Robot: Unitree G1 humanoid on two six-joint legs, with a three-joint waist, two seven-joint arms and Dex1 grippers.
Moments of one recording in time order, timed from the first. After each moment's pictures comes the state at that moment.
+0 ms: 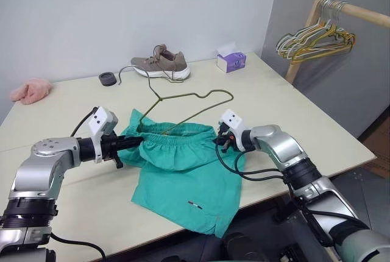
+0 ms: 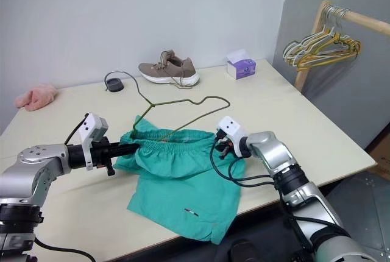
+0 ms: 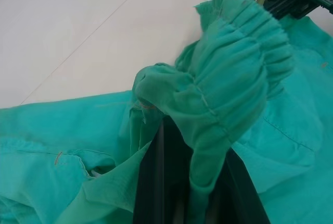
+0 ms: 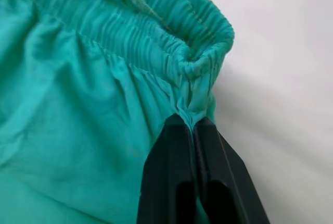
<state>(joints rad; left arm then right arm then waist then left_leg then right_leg) -0.28 0.85 0.13 0.12 -0.44 0.50 -1.12 -0.68 -0.32 0.36 0.25 0.10 0.70 0.75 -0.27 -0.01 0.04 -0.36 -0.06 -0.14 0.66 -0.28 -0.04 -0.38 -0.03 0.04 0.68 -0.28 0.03</state>
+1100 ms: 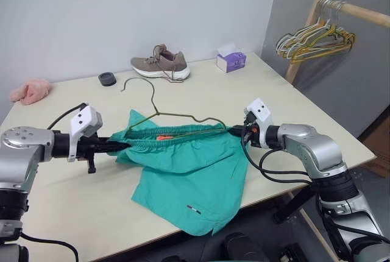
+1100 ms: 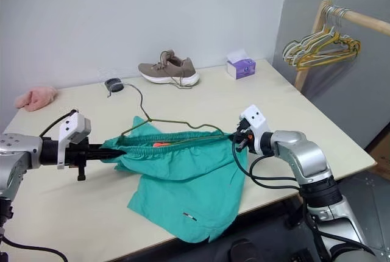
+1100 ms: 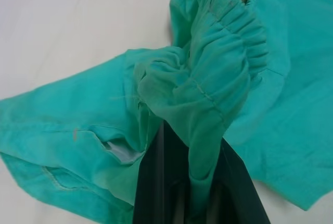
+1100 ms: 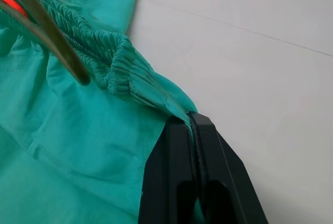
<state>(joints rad) -0.34 1.05 0.07 0.28 -0.37 0.30 -1.34 -0.57 -0.45 0.18 -0.09 0.30 0.88 0.70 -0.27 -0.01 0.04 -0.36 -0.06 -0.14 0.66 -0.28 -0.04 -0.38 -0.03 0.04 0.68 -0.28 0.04</state>
